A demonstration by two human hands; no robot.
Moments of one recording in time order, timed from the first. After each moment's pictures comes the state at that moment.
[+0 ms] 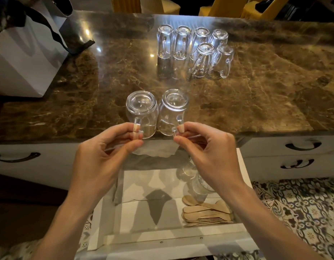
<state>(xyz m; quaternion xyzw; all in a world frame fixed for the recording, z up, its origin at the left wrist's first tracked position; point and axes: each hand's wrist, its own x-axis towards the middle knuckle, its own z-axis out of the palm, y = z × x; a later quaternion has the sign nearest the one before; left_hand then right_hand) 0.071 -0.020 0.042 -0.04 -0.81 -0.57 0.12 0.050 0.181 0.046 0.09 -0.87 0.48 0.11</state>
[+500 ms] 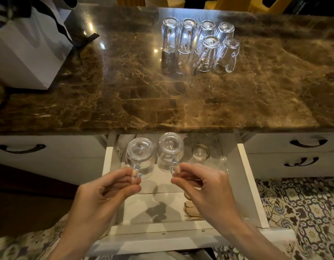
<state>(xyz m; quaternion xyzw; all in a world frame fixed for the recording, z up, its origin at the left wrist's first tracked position) 0.140 -0.028 0.011 0.06 -0.77 -0.64 0.01 0.109 0.186 -0.001 0.13 -0.86 0.49 0.03</state>
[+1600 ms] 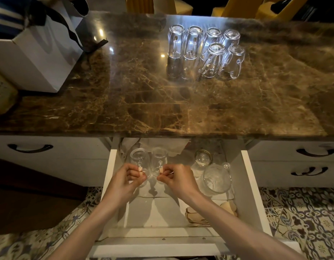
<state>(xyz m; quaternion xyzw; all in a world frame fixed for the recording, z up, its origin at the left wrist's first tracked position) 0.092 -0.028 -0.094 0.18 -0.77 -0.60 -0.10 0.056 0.148 -0.096 0.05 -0.89 0.41 -0.18</state>
